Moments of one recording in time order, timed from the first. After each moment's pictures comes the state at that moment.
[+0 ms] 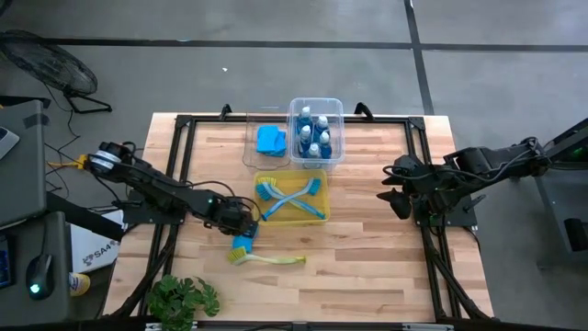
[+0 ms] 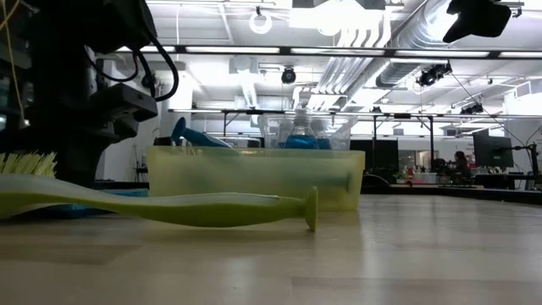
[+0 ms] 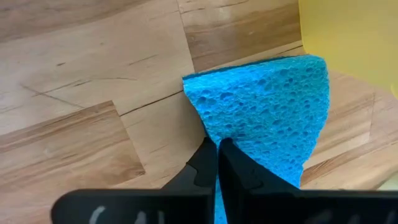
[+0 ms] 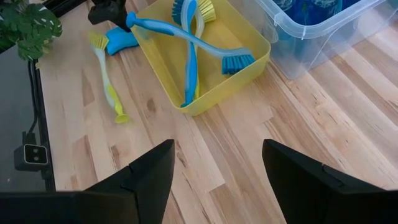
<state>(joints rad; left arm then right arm) -0.31 1.44 0.65 -0.45 0.01 -1.62 0.28 0.84 1.03 -1.04 0.29 0.75</state>
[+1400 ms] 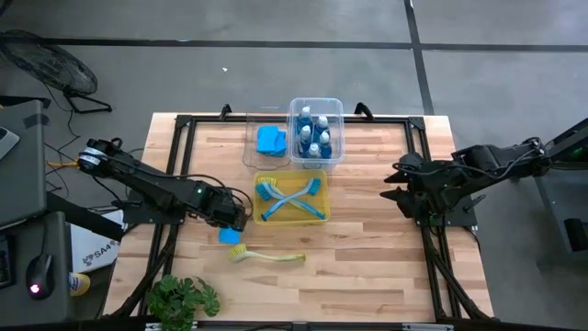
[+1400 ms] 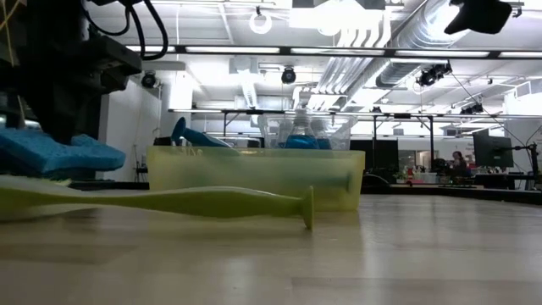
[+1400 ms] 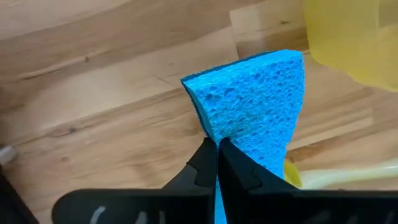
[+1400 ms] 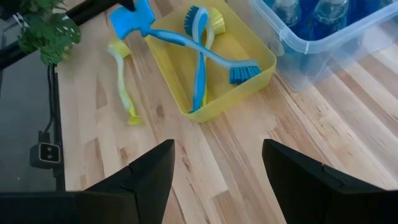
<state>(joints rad) -0.31 1.29 0.85 -0.95 -0.04 -1.60 0.28 0.78 1.03 -1.03 0.28 0.70</state>
